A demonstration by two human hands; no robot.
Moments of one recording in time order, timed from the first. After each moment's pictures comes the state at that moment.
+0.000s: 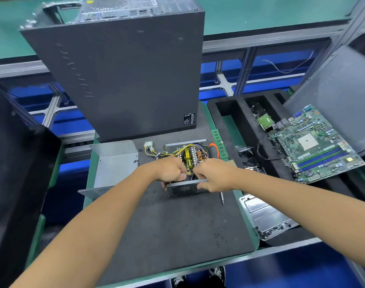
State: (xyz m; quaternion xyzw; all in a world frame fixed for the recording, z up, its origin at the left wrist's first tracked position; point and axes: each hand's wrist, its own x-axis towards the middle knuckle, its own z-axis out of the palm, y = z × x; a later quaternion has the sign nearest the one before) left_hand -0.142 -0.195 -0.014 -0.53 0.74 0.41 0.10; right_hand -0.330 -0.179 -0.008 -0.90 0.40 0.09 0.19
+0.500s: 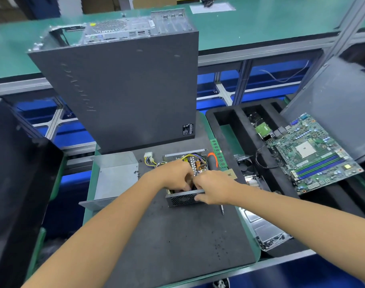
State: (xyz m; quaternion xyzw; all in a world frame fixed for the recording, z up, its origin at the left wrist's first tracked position) left_hand -0.162 -0.195 0.013 -0.48 0.82 0.29 0.09; right_hand -0.328 -0.169 -0.012 -0.90 0.41 0.06 0.14
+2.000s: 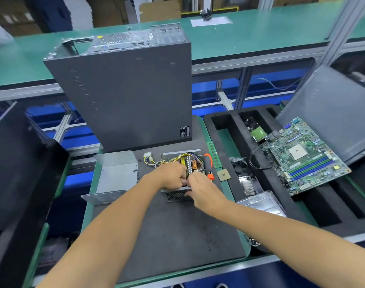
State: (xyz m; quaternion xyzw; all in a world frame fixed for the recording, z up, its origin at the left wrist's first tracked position) left_hand -0.170 -0.182 0.001 -0.49 0.85 0.19 0.11; right_hand -0.325 -0.128 -0.038 -0.88 0.43 -0.18 0.07
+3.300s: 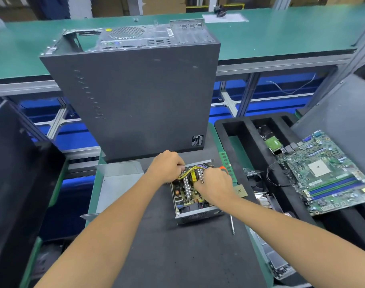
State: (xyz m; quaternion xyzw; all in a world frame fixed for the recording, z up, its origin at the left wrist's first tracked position) left_hand -0.121 -0.247 -0.004 -0.59 0.79 0.17 -0.07; right_hand -0.282 -0.203 -0.015 -0.73 0.66 -0.04 0.13
